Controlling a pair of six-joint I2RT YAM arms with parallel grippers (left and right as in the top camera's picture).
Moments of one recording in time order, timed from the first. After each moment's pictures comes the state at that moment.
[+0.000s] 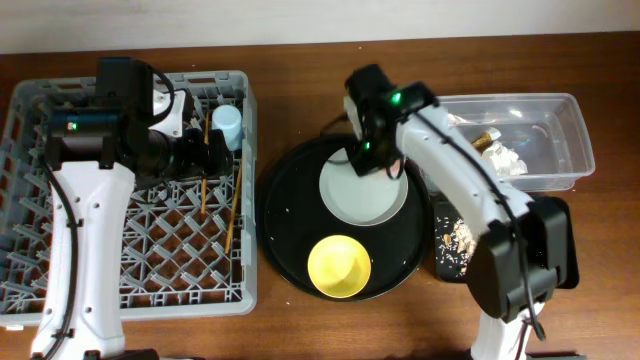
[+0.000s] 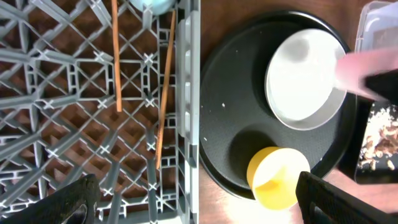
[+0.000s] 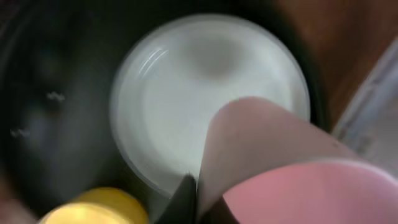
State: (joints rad) left arm -0.01 1.57 1.74 -1.41 0.24 -0.12; right arm 0.43 1.97 1.84 -1.20 -0.06 0.06
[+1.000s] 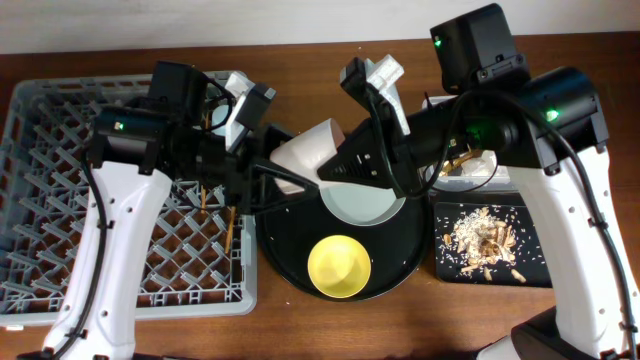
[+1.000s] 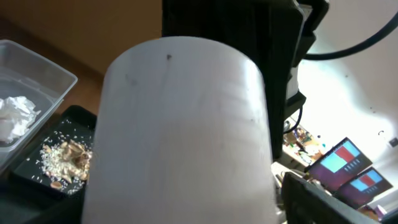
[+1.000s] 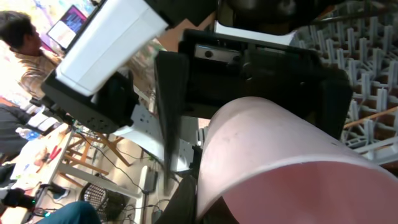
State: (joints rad) left arm -0.19 1.57 1.73 -1.45 1.54 0.61; right arm 0.40 1.68 2.22 -1.52 -1.17 -0.36
